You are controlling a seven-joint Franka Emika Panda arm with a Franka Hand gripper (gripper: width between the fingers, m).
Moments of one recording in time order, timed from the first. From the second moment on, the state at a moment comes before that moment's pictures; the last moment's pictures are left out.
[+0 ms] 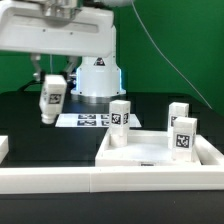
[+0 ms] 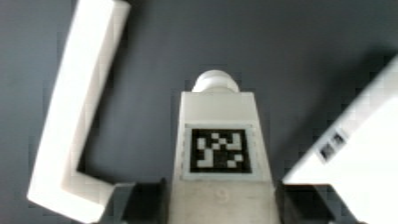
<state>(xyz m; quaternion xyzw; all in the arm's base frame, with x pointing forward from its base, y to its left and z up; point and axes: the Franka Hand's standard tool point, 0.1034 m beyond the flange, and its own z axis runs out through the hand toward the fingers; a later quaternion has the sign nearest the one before) 0.534 -0.111 0.139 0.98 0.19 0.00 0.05</state>
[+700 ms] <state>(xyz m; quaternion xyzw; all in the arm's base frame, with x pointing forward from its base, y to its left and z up) 0.565 -0.089 0.149 0.98 0.18 0.01 0.05</state>
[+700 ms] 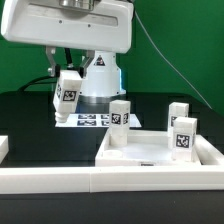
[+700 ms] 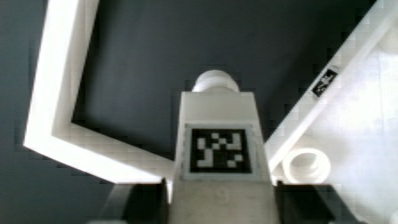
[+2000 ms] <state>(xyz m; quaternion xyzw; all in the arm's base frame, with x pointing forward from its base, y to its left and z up) 0.586 -0.037 0.132 1.00 -0.01 0.00 -0.01</state>
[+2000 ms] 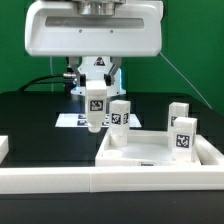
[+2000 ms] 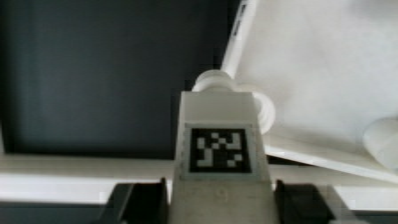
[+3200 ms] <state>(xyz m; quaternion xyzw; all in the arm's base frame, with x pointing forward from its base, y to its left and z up) 0.607 -0.033 0.129 0.99 -0.04 0.13 0.01</state>
